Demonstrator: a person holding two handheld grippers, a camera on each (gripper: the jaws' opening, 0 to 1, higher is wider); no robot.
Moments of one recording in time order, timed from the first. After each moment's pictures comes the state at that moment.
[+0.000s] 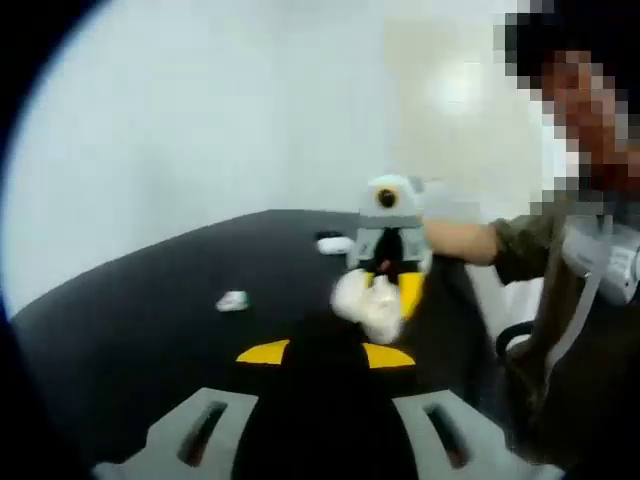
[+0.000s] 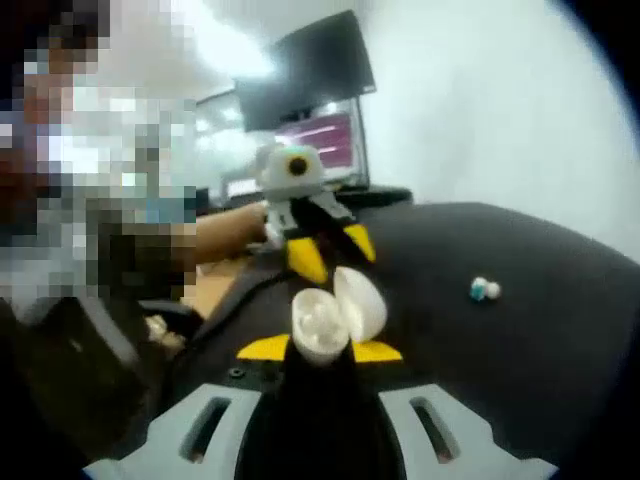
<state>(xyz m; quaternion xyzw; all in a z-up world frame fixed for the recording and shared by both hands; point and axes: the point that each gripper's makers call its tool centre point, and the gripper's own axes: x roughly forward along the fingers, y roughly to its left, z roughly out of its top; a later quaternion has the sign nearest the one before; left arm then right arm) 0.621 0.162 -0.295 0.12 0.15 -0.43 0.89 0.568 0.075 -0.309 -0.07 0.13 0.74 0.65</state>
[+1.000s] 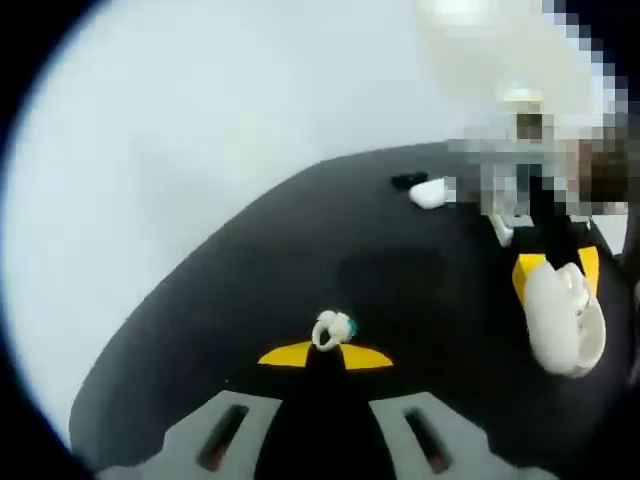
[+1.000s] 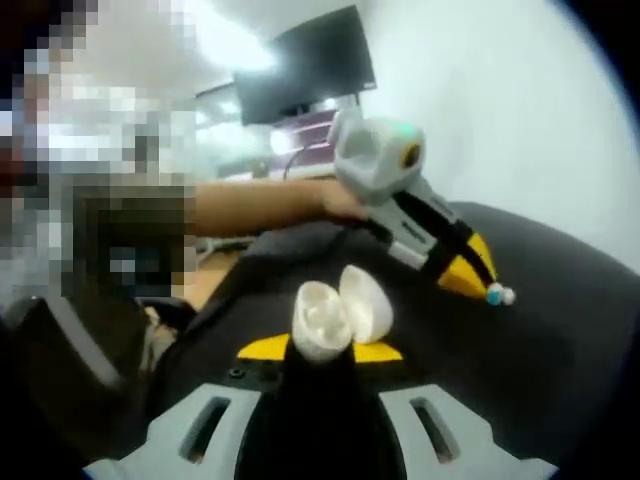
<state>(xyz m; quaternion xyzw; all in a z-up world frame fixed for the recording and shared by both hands) 0.718 0.104 -0.319 0.26 0.18 -0.40 0.86 0.564 0.075 -0.320 -0.09 0.12 0.74 0.66</state>
